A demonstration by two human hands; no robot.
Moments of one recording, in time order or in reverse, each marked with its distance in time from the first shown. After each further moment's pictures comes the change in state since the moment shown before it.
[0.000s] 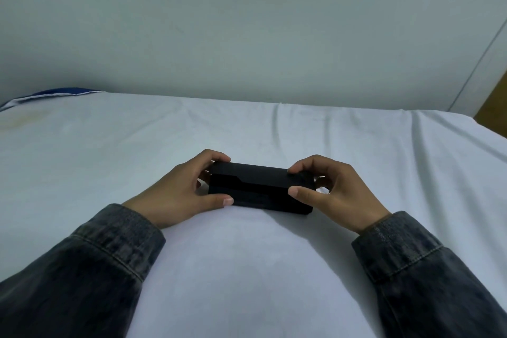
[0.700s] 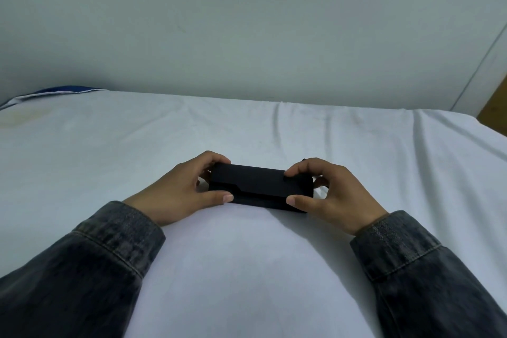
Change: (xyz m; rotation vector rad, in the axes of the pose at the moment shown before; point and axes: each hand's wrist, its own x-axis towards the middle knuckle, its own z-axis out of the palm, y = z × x) left_hand 0.001 -0.005 0.000 -0.024 -0.042 0.022; right_hand -0.004 -0.003 0.002 -0.159 -0.029 0.027
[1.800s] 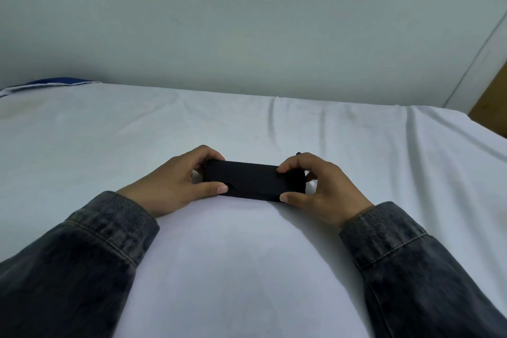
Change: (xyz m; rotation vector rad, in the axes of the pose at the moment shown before) left_hand 0.001 -0.003 0.000 -0.005 -0.026 -0.025; right_hand 0.000 0.005 0.006 -0.049 -0.020 0.010
